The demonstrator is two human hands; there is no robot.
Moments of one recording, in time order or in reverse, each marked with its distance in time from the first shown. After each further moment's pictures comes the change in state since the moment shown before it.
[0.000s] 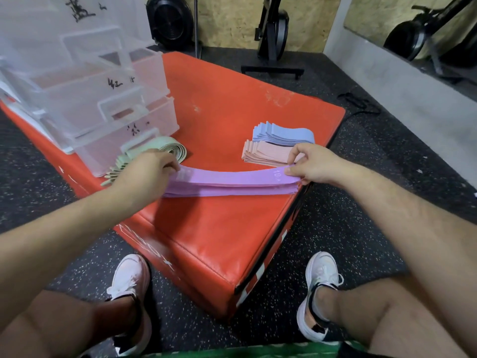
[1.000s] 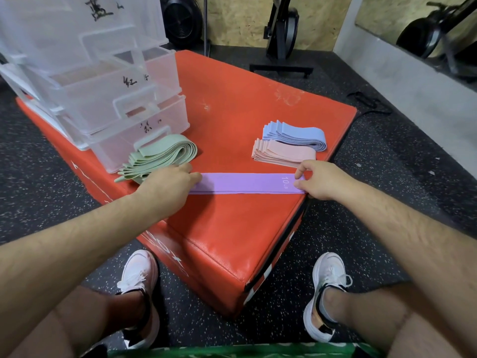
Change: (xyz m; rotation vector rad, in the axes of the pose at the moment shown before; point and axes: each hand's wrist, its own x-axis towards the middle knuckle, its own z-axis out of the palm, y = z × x) left_hand -0.014 0.003 0.020 0.456 -0.234 0.200; right_hand -0.009 0.015 0.027 -0.375 0.057 0.033
